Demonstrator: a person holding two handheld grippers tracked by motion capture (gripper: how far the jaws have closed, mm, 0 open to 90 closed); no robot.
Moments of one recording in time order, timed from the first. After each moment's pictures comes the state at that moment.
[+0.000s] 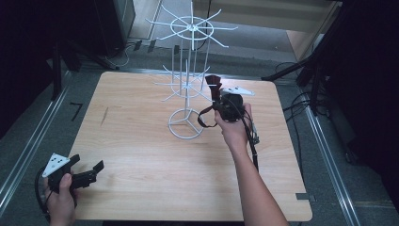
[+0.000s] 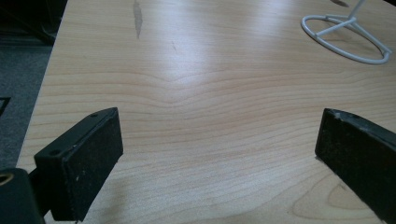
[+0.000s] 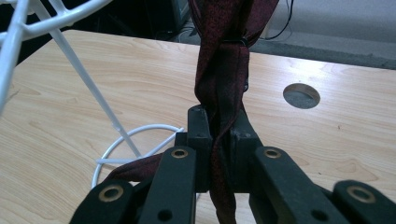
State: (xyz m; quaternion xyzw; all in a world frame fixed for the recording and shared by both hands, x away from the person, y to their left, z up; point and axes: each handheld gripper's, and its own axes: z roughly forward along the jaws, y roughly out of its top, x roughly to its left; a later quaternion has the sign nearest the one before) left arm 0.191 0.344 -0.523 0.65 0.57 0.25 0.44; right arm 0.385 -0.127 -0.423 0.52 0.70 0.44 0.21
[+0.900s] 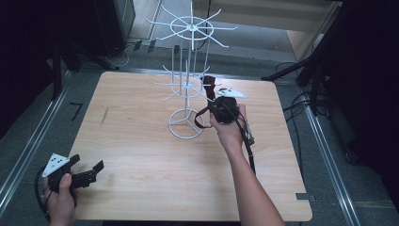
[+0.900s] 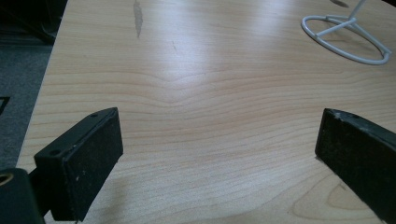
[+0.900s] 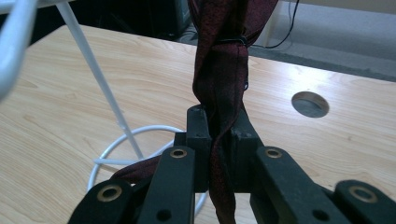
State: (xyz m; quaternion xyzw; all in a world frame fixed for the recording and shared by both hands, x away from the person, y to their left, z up) left arm 0.191 0.344 -0.523 0.65 0.57 0.25 0.44; right arm 0.384 -0.112 -0.433 0.50 0.71 0.44 0.22
